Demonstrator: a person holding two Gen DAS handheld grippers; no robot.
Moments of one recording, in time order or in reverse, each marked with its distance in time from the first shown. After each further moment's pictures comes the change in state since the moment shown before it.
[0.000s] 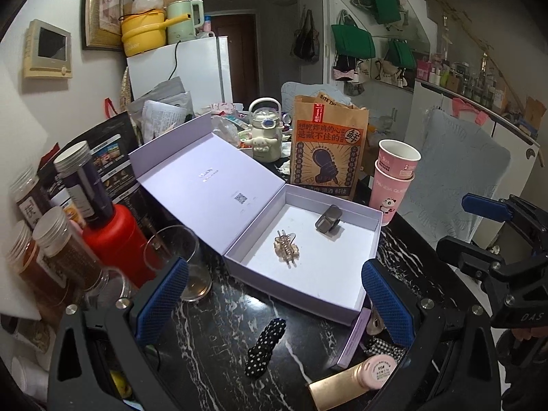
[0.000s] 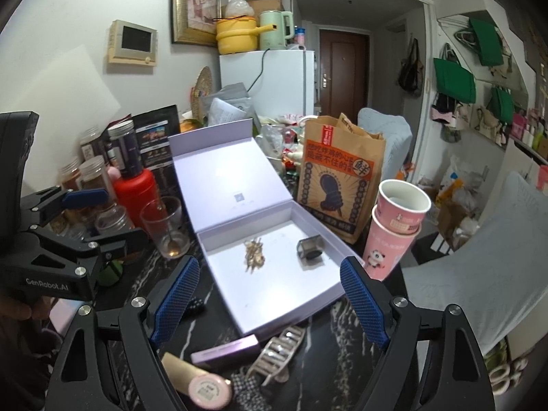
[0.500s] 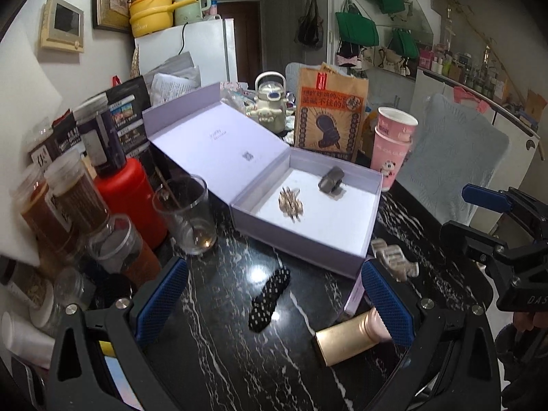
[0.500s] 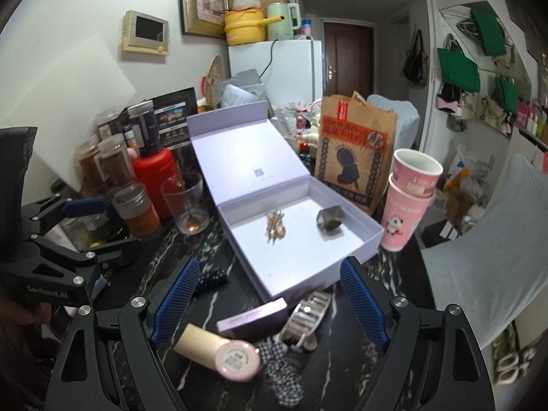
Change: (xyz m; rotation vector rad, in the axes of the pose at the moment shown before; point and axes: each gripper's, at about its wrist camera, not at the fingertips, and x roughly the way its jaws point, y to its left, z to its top) left arm -0.014 0.006 -0.057 -0.018 0.063 -0.004; right arm -0.010 0.027 -0.044 0.019 0.029 0.035
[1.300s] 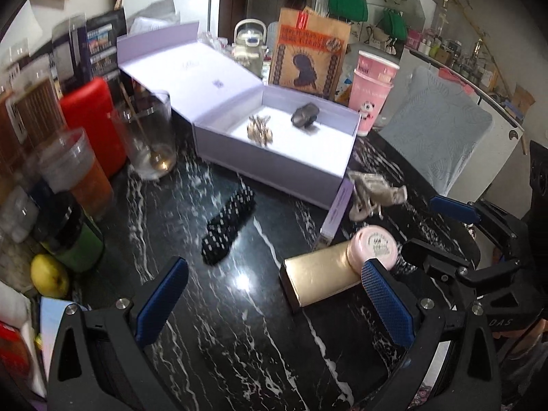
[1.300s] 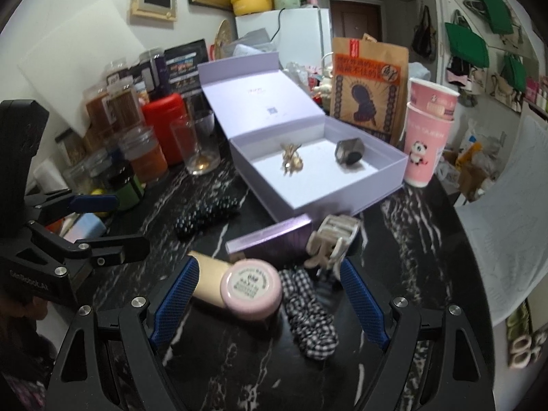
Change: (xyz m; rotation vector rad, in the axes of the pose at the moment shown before) left arm 0.034 -0.009 -0.076 -0.049 0.136 -0.135; right arm 0.030 0.011 -0.089 0.006 0.085 0.049
